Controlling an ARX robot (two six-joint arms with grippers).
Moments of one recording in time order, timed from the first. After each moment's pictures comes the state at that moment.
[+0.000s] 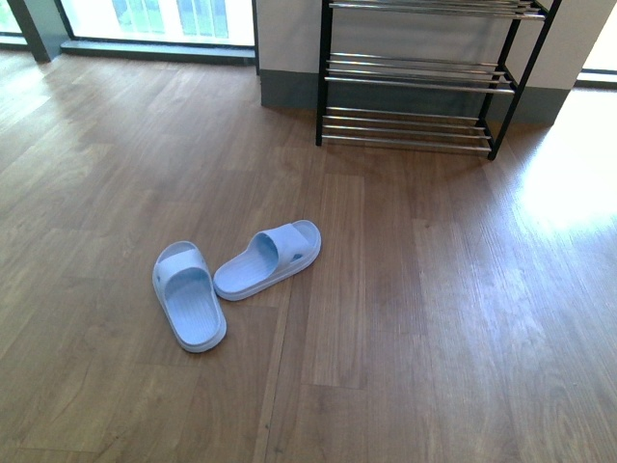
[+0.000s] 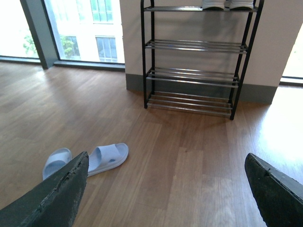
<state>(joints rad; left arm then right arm) 0.00 0.02 0.01 0.00 0.00 -0.01 0.00 0.00 0.02 0.00 0.00 0.00</state>
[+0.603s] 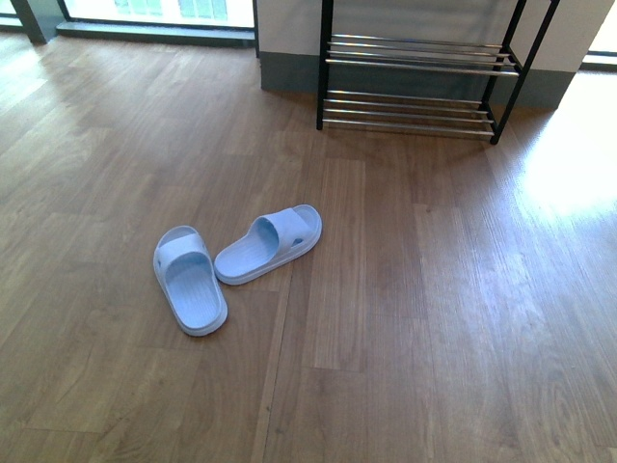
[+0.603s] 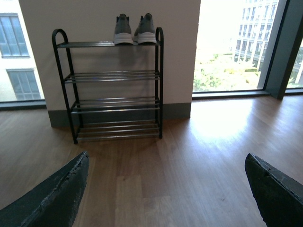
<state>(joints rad) 0.00 0.02 0.01 0.00 0.00 -0.01 0.15 0.05 0.01 0.19 0.52 -0.05</state>
